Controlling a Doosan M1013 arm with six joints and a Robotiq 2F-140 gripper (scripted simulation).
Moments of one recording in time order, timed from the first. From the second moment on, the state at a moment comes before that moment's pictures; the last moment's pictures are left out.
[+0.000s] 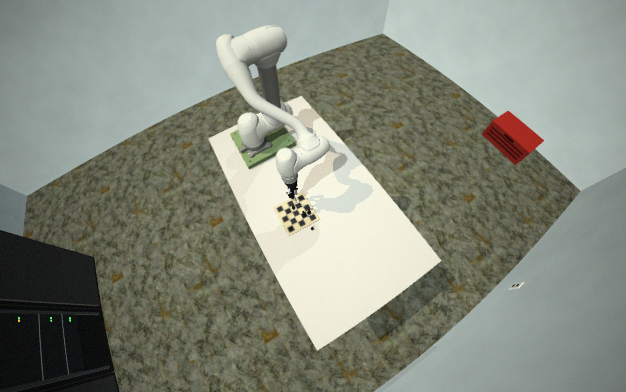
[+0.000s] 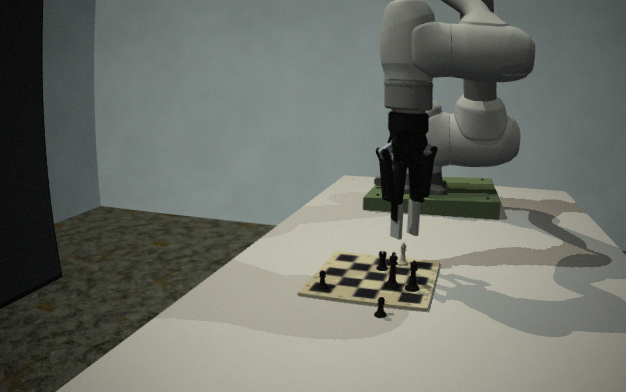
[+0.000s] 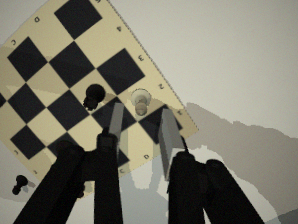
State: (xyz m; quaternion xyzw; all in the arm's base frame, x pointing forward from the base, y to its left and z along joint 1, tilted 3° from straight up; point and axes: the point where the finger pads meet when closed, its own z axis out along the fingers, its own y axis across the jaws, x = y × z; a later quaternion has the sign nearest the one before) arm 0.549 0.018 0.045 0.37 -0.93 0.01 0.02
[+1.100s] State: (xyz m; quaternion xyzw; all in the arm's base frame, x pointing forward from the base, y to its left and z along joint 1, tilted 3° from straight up) arm 0.549 0.018 0.040 0.37 -0.93 0.01 0.02
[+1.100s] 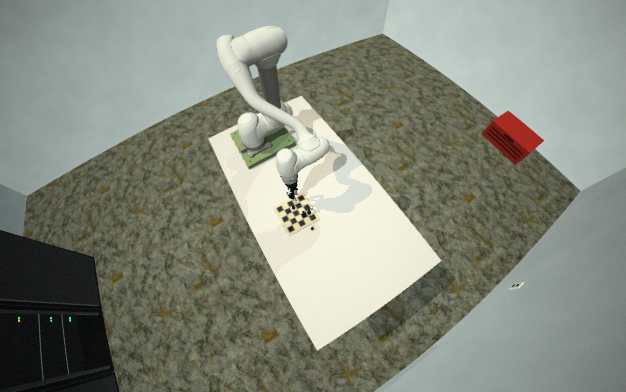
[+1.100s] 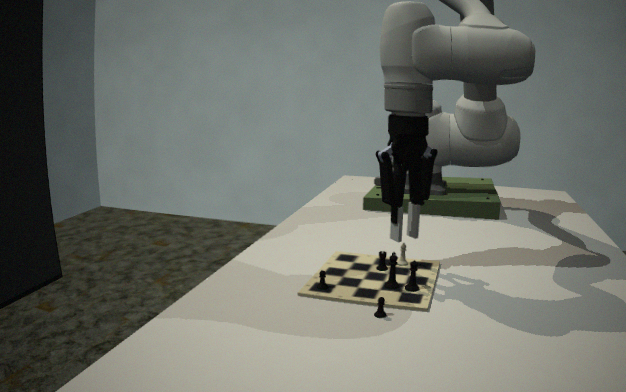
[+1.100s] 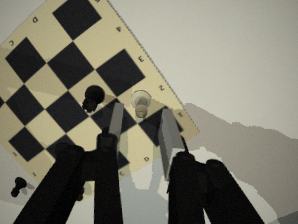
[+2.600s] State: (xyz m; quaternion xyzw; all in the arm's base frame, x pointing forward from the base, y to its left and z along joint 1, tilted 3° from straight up) arm 0.548 0.017 0.004 0.37 -0.93 0.01 0.02
